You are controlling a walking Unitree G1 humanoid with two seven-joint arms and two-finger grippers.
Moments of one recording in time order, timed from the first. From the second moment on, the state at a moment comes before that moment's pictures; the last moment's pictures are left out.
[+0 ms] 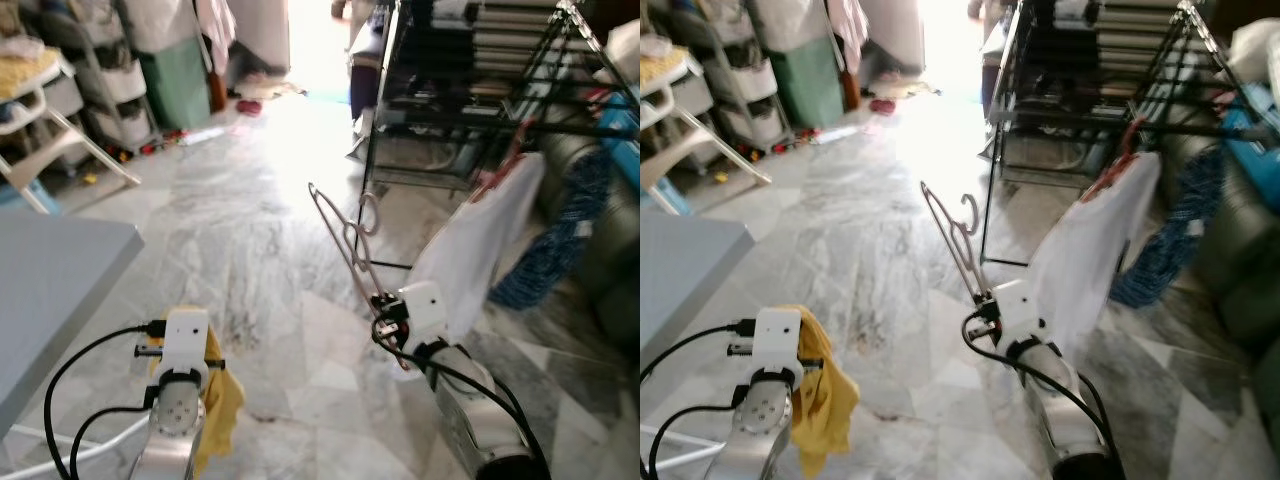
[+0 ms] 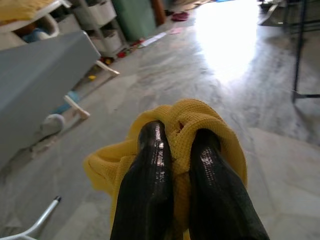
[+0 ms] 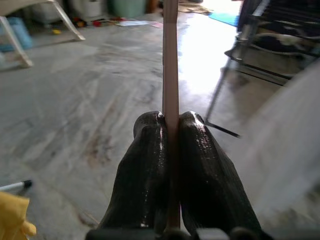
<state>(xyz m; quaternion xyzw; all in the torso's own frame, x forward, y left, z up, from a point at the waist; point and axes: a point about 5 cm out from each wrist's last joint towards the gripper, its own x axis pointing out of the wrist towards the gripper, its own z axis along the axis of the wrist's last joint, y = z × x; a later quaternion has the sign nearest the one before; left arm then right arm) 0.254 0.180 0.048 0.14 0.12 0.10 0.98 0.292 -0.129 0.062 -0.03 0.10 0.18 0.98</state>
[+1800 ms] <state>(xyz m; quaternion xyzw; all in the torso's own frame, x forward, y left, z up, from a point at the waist) 0.252 0.176 0.050 0.10 0.10 0.02 0.99 0.288 -0.101 0.067 -0.05 0.08 0.23 0.97</state>
